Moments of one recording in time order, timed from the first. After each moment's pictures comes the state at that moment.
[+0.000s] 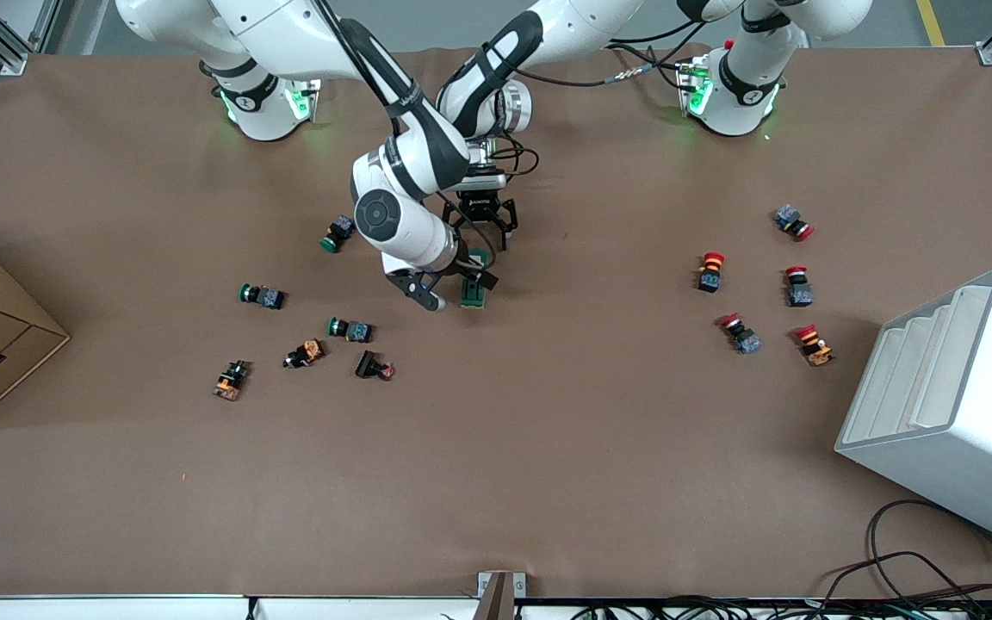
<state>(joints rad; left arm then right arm) -1.01 0.79 -0.30 -1.85 1.57 2.09 -2.39 0.74 0.51 0.03 -1.97 0.58 2.50 0.96</state>
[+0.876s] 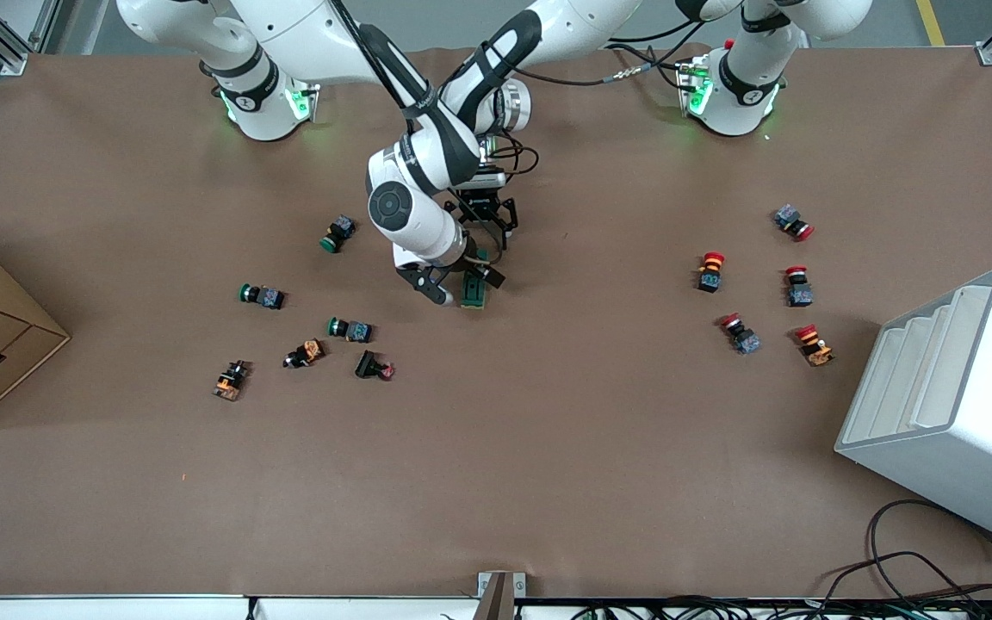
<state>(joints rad) -1.01 0.79 -0.30 -1.85 1.57 2.08 -2.39 0.78 0.55 0.03 -1.99 0.64 2.62 0.96</state>
